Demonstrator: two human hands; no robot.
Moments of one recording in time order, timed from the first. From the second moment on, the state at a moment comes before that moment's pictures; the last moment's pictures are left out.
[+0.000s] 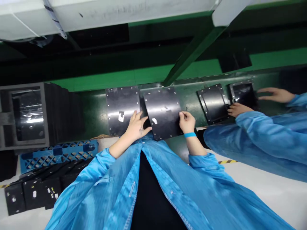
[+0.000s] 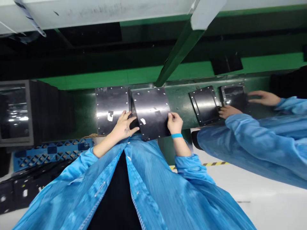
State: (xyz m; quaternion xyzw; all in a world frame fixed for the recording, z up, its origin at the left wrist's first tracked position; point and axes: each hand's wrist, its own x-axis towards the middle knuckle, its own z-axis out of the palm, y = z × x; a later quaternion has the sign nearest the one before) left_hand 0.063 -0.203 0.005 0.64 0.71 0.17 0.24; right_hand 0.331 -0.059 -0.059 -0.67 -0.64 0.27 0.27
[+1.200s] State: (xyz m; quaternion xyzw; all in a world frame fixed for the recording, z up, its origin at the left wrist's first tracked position) left_hand -0.032 -0.055 0.024 0.66 0.75 0.05 0.01; right_hand 0.232 -0.131 -0.032 -0.49 -0.33 0.65 0.49
